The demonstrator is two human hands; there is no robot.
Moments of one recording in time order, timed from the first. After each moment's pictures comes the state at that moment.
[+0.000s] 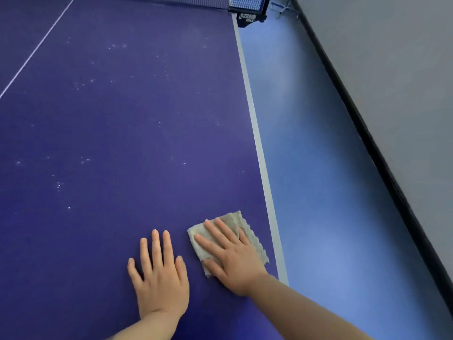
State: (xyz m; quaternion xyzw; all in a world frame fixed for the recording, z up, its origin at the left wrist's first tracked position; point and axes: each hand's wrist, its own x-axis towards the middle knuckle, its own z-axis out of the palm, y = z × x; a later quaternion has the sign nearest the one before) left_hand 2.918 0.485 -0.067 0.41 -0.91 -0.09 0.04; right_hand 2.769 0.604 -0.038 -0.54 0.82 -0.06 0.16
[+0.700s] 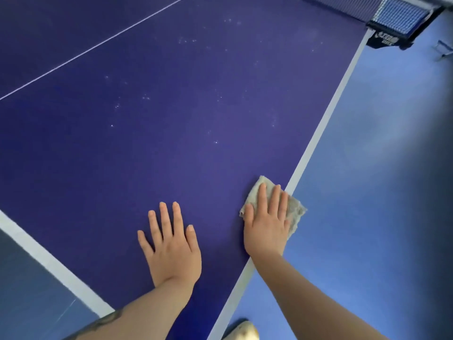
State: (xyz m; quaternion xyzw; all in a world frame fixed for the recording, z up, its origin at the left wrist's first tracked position) left_hand 2.803 0.587 -0.064 0.71 -0.69 -0.09 0.03; right_hand 2.628 0.599 -0.053 -0.43 0.89 -0.10 0.14
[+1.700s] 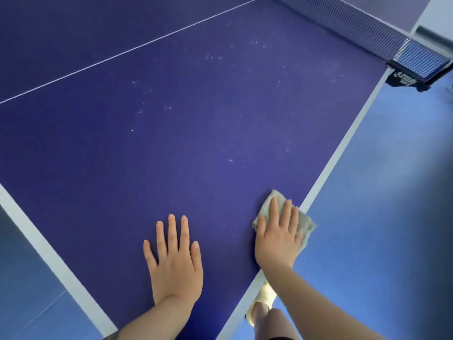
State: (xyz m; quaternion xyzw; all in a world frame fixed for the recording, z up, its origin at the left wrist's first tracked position) left_hand 2.800 0.588 -0.063 0.71 -0.70 -0.10 0.04; right_hand 2.603 0.578 -0.042 -0.45 0.88 -0.05 0.15
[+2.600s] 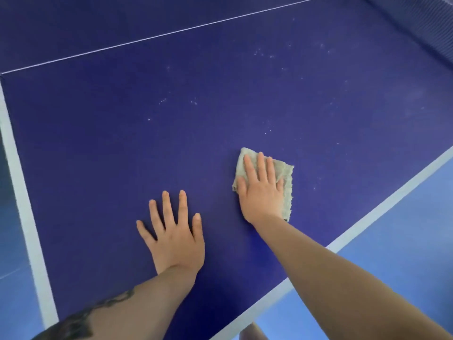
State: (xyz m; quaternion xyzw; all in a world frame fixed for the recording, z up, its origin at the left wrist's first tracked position) left_hand 2.728 0.503 -0.057 0.85 -0.52 -0.12 0.01; right_hand 2.575 0.390 -0.043 -0.71 0.68 0.00 0.17
